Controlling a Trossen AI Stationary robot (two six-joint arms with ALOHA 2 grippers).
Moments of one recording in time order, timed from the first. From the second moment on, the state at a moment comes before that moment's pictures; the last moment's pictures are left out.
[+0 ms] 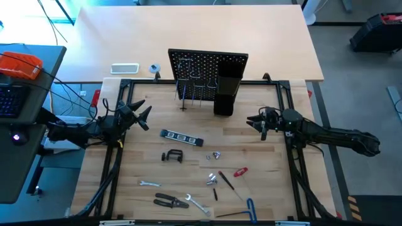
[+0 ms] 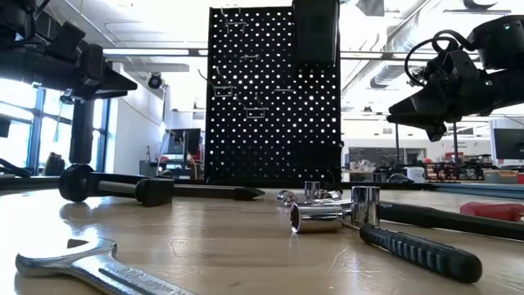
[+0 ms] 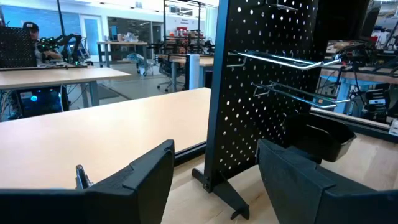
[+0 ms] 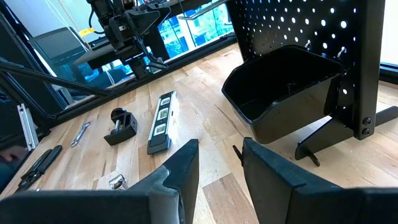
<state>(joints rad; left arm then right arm) -0.05 0.01 0.01 0.05 -0.88 0.01 -0.35 0.41 0.01 0.22 -0.12 0.31</state>
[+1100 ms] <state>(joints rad) -0.05 0.01 0.01 0.05 -0.88 0.01 -0.35 0.41 0.01 0.22 -0.12 0.31</state>
